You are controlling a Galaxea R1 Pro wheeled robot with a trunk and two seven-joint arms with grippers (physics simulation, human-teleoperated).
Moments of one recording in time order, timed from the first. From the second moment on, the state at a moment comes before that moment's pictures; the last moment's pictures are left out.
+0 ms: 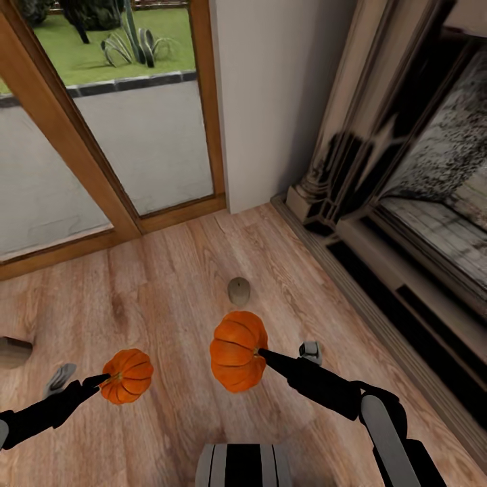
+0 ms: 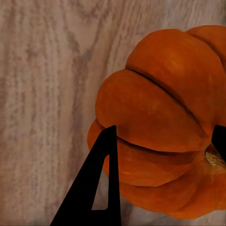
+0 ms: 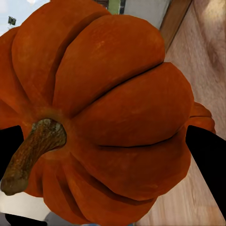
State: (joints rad) left arm -0.29 0.34 0.46 -1.03 0.60 0.87 -0.48; right arm -0.21 0.00 0.01 -1.57 -0.83 0.95 0.75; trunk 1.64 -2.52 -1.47
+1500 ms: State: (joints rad) left arm -0.29 0.35 0.46 -1.03 0.60 0.87 -0.48; right arm -0.21 0.00 0.01 -1.57 -0.83 0.92 0.75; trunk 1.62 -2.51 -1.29
